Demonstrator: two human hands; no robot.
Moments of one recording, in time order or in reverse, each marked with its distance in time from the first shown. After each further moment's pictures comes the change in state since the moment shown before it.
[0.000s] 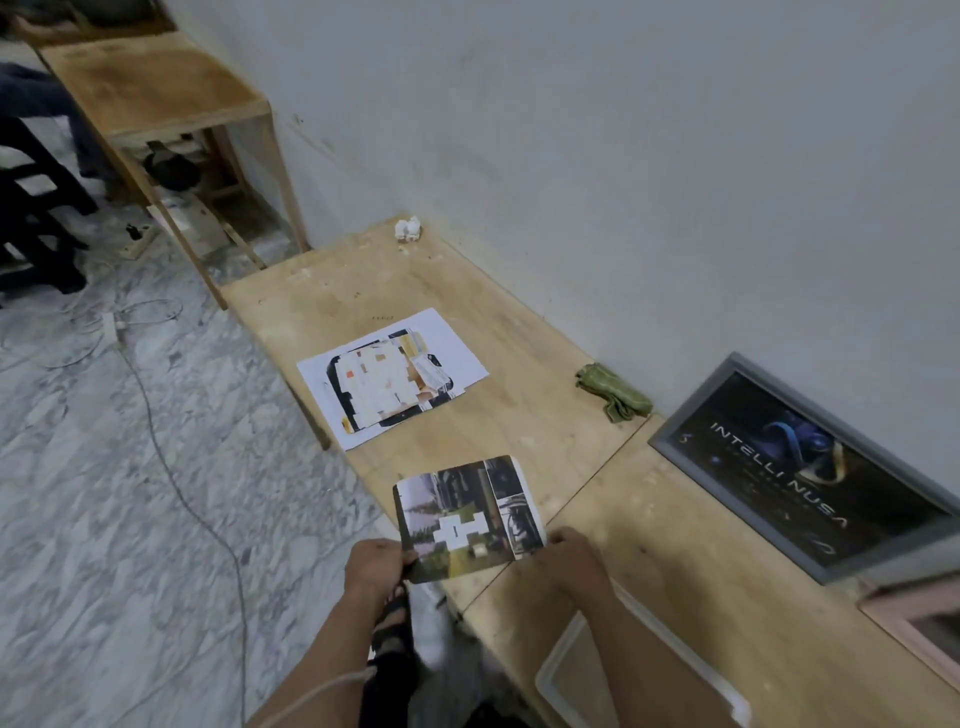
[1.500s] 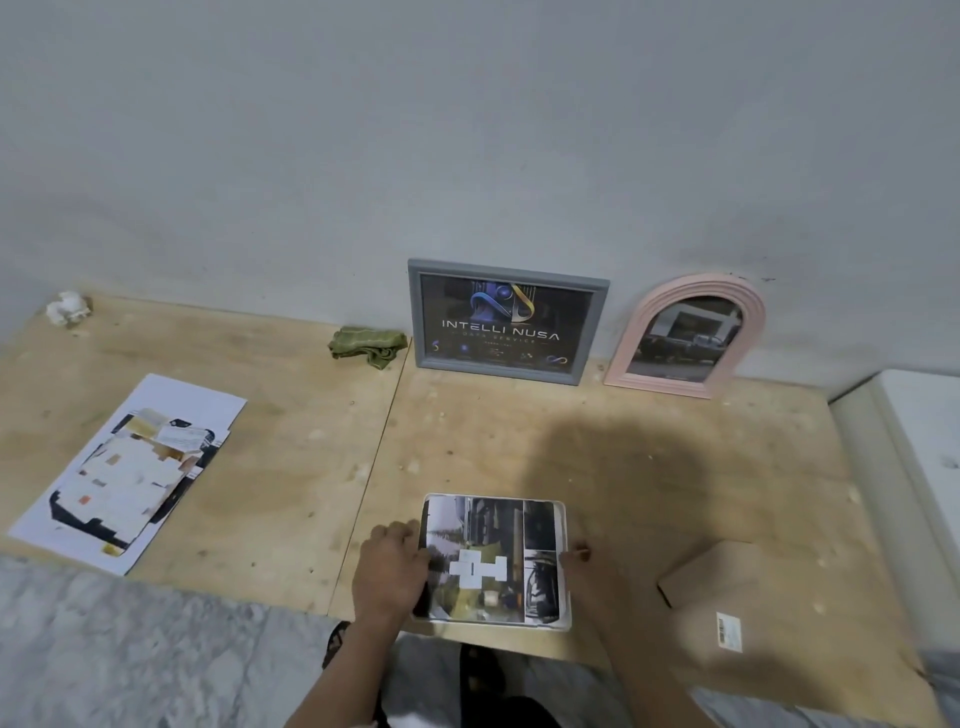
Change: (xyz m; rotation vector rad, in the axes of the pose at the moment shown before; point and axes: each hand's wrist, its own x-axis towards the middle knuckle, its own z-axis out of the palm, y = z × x) left_hand -0.113 -0.017 0.174 1.015 -0.241 0.772; right_hand -0.151 0.210 -0.049 0.692 0.316 0.506
